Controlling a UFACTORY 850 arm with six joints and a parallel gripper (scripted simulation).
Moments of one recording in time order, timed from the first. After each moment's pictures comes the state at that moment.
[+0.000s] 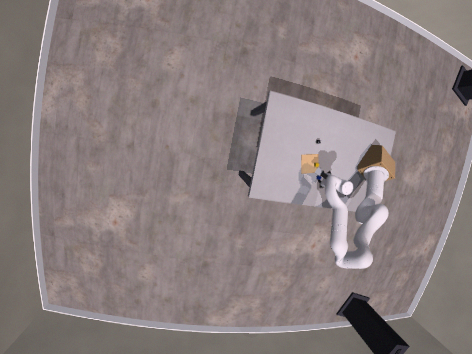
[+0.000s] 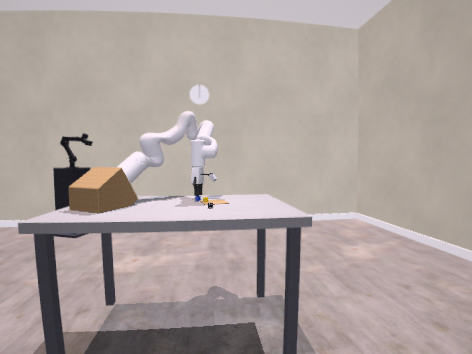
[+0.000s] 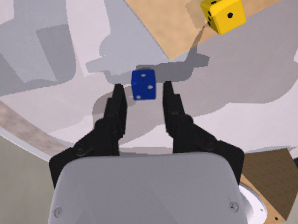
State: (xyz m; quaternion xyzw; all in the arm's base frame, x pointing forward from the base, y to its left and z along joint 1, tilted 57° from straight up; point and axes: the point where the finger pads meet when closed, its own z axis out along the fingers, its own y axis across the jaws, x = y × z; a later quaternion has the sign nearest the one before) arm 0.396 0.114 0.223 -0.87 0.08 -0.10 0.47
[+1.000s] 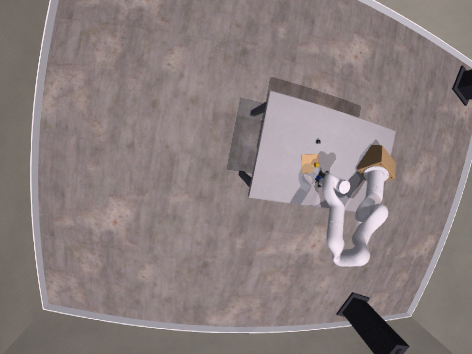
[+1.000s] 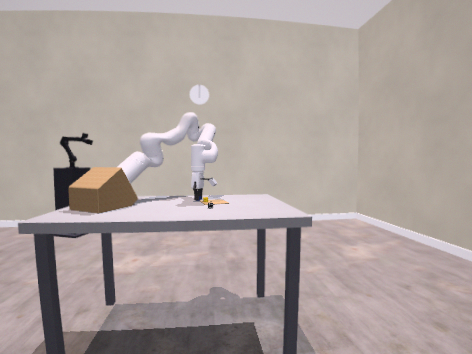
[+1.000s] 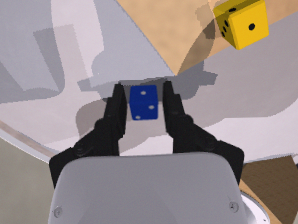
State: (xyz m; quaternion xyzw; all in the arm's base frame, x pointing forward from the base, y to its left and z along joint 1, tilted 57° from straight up) arm 0.403 0.137 0.208 -0.87 0.08 -0.10 0.47
